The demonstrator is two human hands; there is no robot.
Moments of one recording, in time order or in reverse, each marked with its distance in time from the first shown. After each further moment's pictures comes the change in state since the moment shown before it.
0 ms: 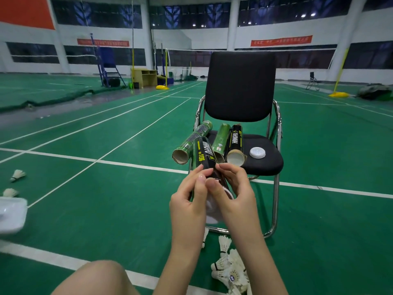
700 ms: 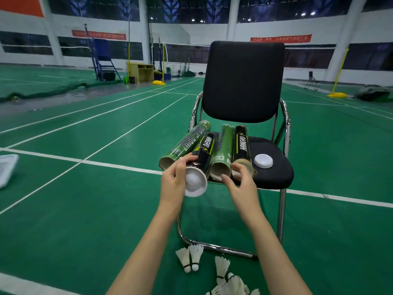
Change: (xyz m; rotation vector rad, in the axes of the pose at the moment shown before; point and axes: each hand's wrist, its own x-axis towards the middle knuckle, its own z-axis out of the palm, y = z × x) left_hand 0.156 -0.130 0.013 0.026 -0.088 -0.042; right_hand 0.151 0.147 -0.032 -0.415 0.024 0.079
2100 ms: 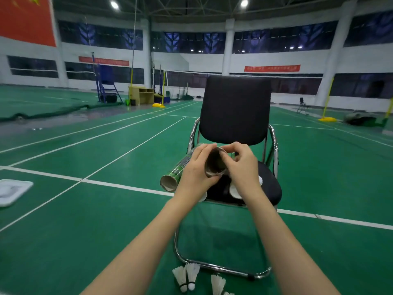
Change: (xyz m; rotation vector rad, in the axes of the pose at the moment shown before) left_hand 0.013 0.067 0.034 0.559 -0.183 0.546; right_hand 0.018 -0.115 -0.039 -0.054 0.127 -0.295
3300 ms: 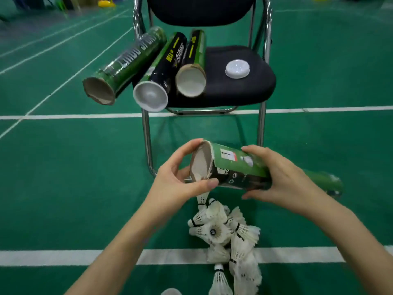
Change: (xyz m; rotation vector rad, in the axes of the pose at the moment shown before) left_hand -0.156 -0.024 0.079 -0.776 -0.378 -0.790; right_hand -0.157 0.187 -0.088 -0.431 -0.648 0.123
